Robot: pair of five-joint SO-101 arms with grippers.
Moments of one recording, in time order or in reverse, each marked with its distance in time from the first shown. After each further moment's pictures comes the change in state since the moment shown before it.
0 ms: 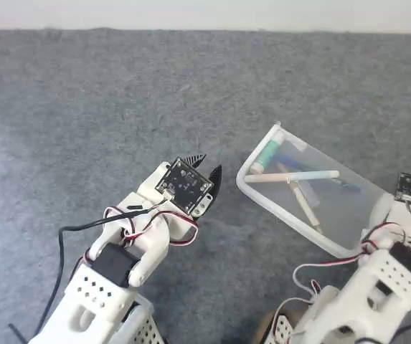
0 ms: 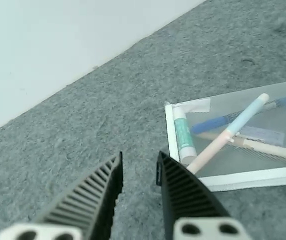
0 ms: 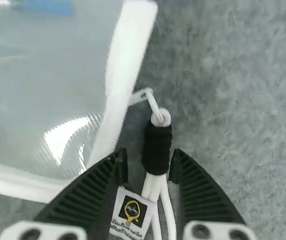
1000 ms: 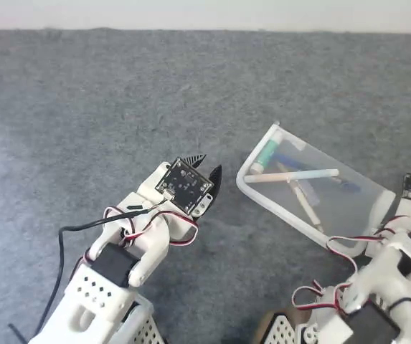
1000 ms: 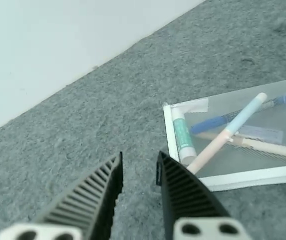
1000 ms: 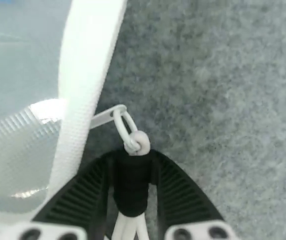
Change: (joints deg) left arm 0.0 0.0 0.0 0.0 0.0; right arm 2.4 26.3 -6.4 -16.7 4.7
